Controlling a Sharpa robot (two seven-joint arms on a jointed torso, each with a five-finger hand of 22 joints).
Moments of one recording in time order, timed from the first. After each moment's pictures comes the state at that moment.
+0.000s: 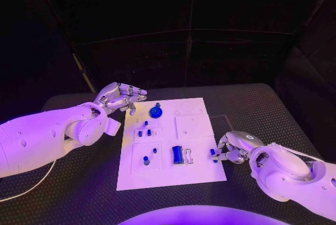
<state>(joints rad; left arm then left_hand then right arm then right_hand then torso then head) 1.24 -0.85 -0.18 1.43 -0.21 -0.23 0.40 1.35 -0.09 0.44 -0.03 0.13 1.03 0.17 0.12 0.07 1.05 0.10 0.29 0.09 1.42 0.01 1.27 0.92 0.15 1.29 0.11 0.83 0.83 0.76 -1.11 0.09 1.87 -1.70 -0.36 -0.53 1.34 0.03 -0.28 0.29 0.22 1.04 0.07 0.36 0.37 1.44 0.00 1.33 1.34 1.47 -0.06 1.57 1.31 0.13 1.31 0.04 1.22 0.90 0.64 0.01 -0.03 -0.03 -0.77</state>
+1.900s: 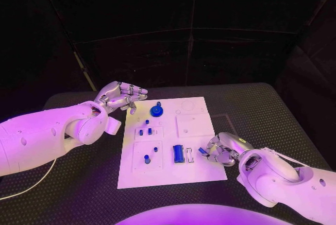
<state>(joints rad) 1.24 -0.86 -0.18 1.44 -0.21 -0.23 0.40 1.35 -0.09 0.44 -0.03 0.13 1.03 0.17 0.12 0.07 1.05 0.10 0.29 0.09 1.42 0.01 1.27 0.92 0.15 1.29 0.11 0.83 0.83 0.74 -1.03 0.10 1.91 -1.54 -0.50 -0.54 1.43 -0.05 0.06 0.28 0.37 1.05 0.05 0.36 0.39 1.46 -0.03 1.37 1.31 1.46 -0.08 1.57 1.31 0.13 1.32 0.03 1.23 0.94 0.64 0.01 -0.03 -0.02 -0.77</state>
